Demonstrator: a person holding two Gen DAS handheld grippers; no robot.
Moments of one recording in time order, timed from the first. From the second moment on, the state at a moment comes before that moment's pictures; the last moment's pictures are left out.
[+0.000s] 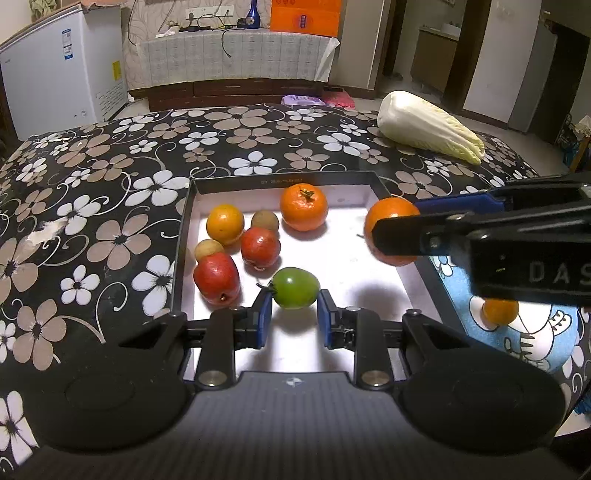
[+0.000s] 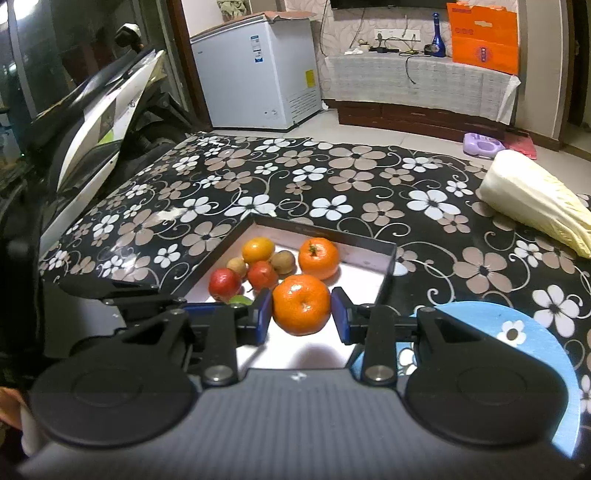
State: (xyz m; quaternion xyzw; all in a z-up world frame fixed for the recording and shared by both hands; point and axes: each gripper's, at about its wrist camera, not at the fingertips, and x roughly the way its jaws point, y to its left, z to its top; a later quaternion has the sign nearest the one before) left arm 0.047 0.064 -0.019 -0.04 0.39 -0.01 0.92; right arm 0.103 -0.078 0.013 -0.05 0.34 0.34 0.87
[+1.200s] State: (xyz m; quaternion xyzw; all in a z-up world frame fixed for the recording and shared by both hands) left arm 0.035 0.040 0.006 -0.03 0.36 -0.04 0.93; right arm 0.100 -0.089 0.026 -0.02 0.32 0.35 0.88
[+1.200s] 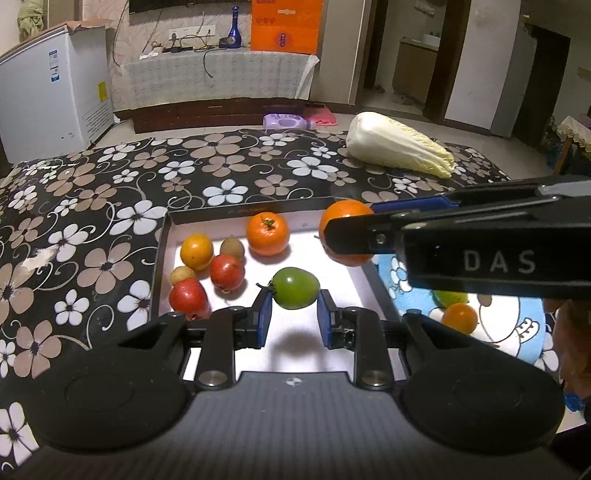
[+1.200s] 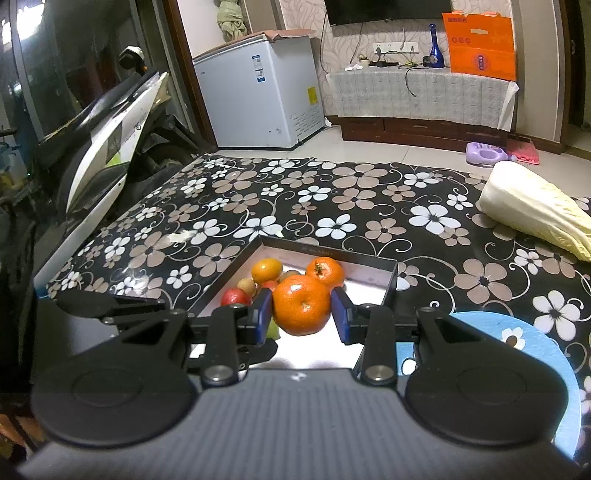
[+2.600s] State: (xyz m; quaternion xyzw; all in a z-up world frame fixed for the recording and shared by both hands) left arm 0.053 -0.057 -0.011 -0.01 0.37 -0.12 0.92; right arm 0.103 -0.158 0.024 -0.01 0.32 0.30 0.90
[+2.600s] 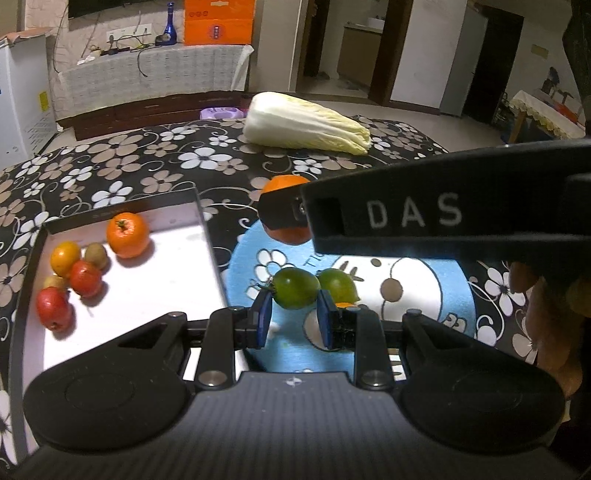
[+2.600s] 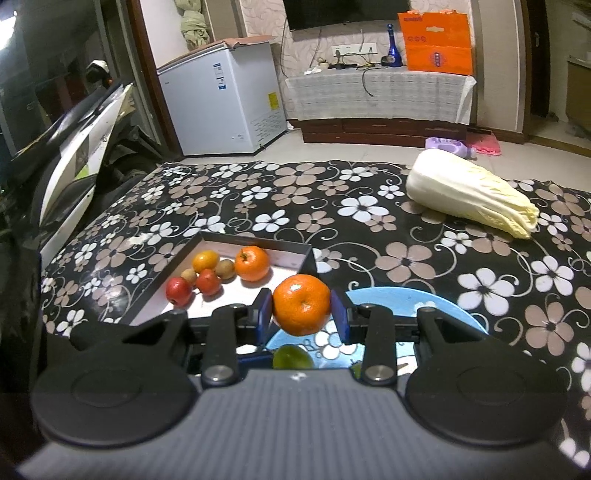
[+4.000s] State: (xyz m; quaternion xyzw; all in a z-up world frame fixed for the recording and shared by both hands) left arm 0.045 -0.053 -0.004 -0.01 0.35 -0.14 0.93; right arm 0.118 -0.192 0.004 -0.03 0.35 0.21 0.91
